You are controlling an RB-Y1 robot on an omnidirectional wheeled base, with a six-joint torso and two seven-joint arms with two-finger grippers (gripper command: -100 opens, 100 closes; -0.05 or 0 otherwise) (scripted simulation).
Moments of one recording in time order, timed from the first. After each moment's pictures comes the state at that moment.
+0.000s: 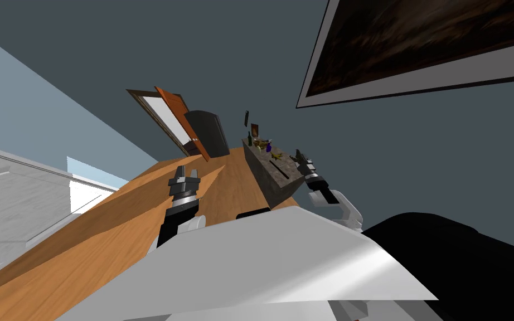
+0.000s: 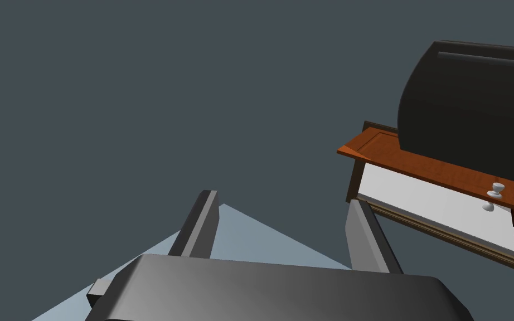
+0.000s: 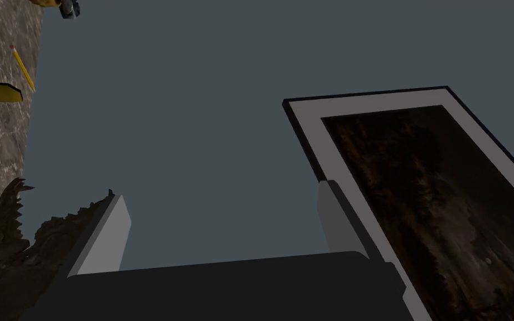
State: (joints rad) left arm 0.55 0.01 0.05 -2.24 -0.02 -0.39 0.12; right arm 0.52 -0.41 -0.29 -2.12 0.00 -0.14 -0.47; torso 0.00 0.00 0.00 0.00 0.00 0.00
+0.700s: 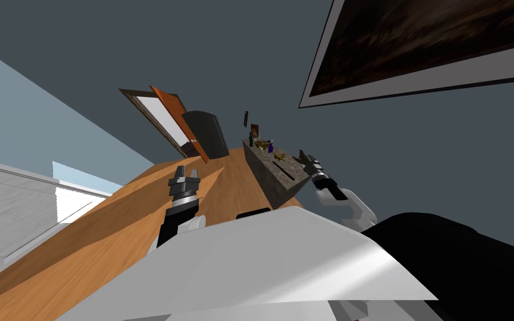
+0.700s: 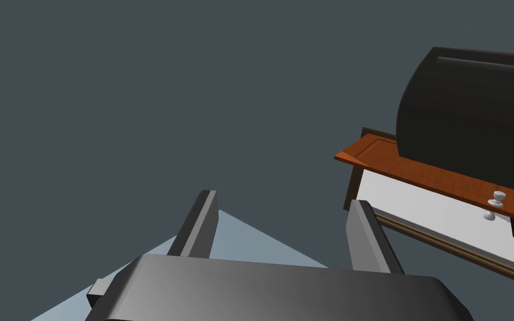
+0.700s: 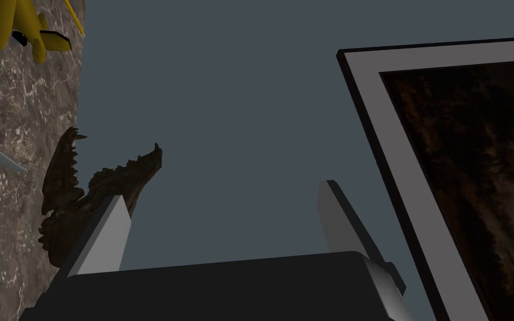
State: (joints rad) left arm 0.55 0.01 0.05 -2.24 -0.02 -0.39 0.12; right arm 0.54 -0.47 -0.39 -2.11 -0.06 0.06 -0.55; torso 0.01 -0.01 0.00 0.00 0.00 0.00
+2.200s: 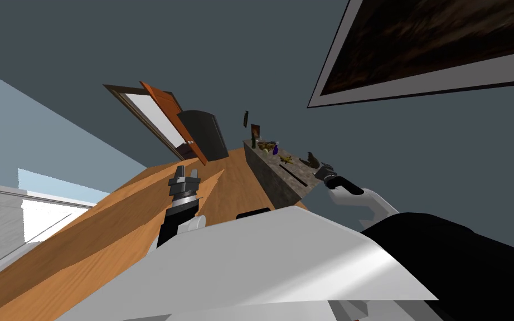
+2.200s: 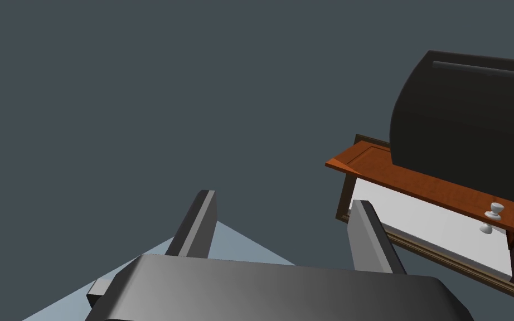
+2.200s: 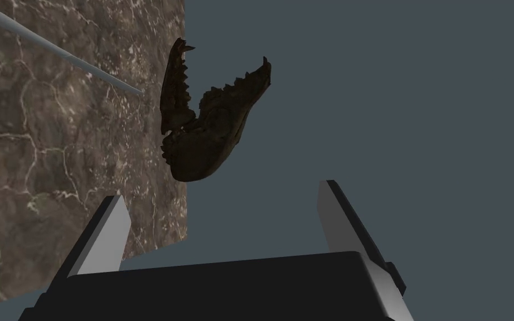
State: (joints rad) left arm 0.55 0.01 0.05 -2.24 -0.02 -0.39 0.12; right arm 0.57 -0.57 -0.53 -2.06 -0.24 0.47 -0.69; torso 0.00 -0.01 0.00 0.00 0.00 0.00
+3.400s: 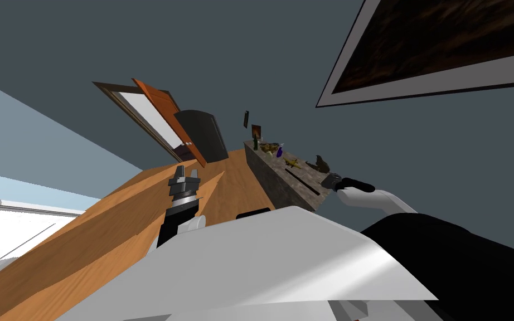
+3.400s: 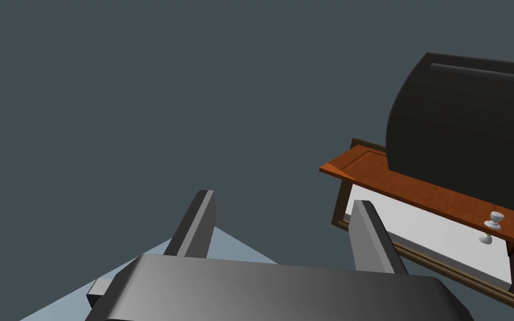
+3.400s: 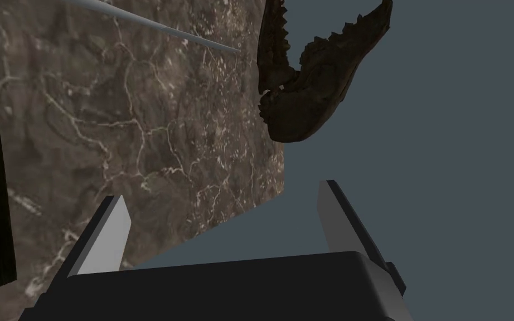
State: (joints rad) left arm 0.55 0.01 0.05 -2.24 -0.02 -0.39 0.12; right arm 0.63 -0.62 -0.60 -2.05 -0.41 0.80 -0.77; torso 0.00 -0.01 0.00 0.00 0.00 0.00
